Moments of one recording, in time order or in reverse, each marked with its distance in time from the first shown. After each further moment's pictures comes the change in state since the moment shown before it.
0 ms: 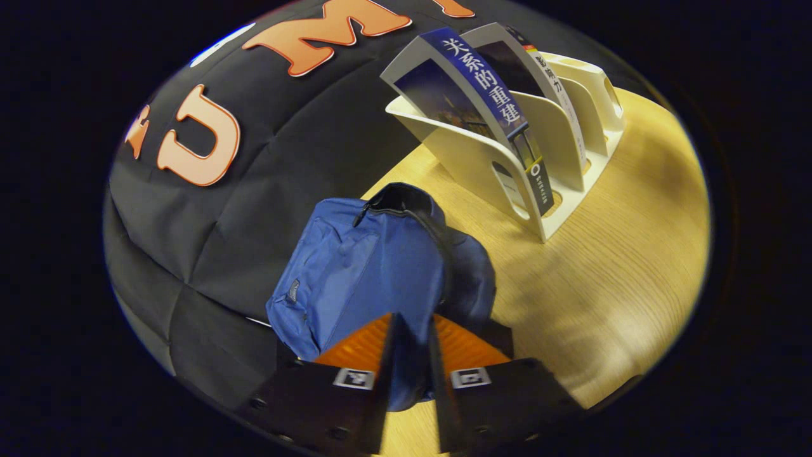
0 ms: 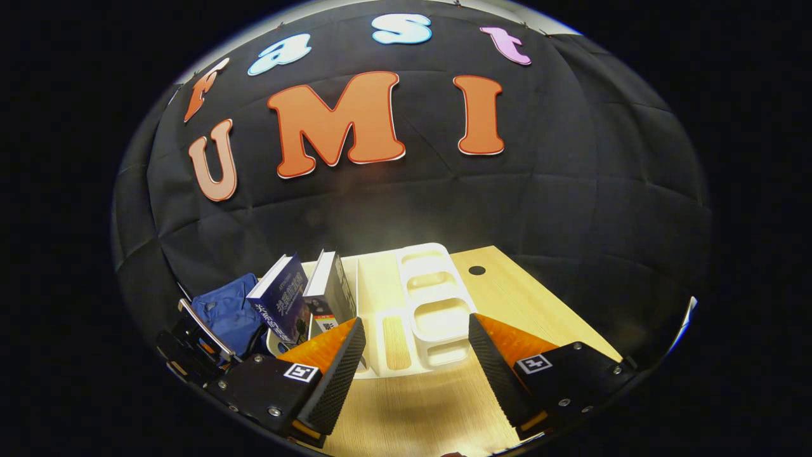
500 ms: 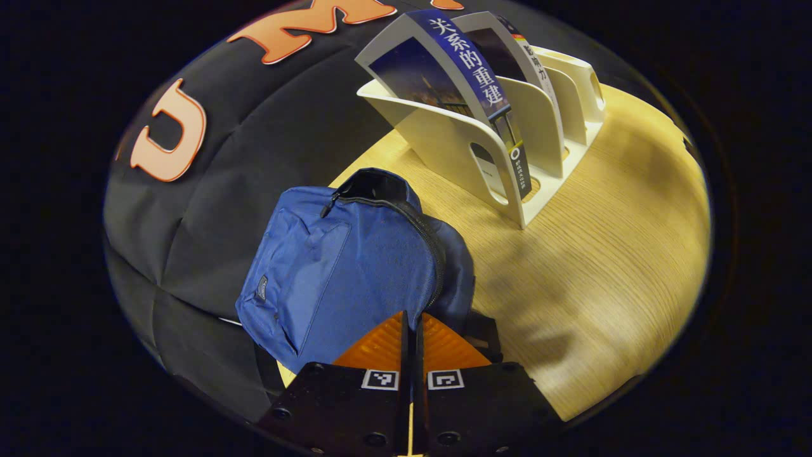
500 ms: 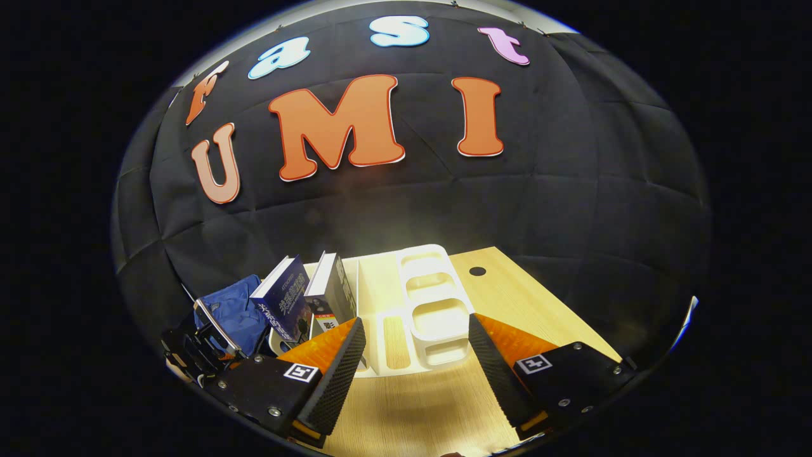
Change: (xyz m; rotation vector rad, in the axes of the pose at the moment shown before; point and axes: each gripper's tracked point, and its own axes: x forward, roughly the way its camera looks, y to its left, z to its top) left arm 0.008 -0.011 -0.008 0.038 0.050 -0.158; right arm -0.004 -0.005 0.000 0.011 -0.002 0.008
